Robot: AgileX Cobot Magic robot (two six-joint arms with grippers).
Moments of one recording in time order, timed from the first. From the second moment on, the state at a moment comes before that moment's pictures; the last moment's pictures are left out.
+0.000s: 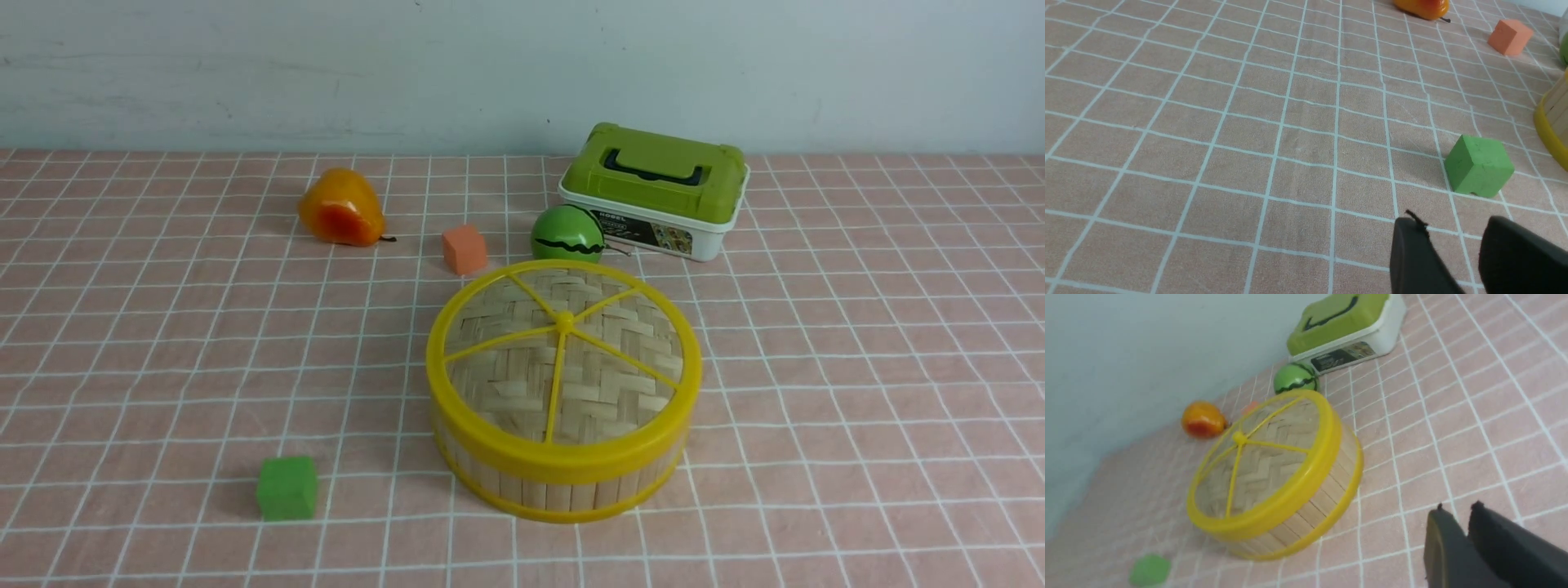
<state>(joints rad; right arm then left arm) 0.00 0.17 -0.34 0.50 0.64 0.02 0.04 -0.01 0.03 -0.03 0.36 -0.23</state>
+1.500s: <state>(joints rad) 0.57 2.23 -2.17 0.07 1.24 -0.17 0.04 -0.01 0.03 -0.03 0.36 -0.23</state>
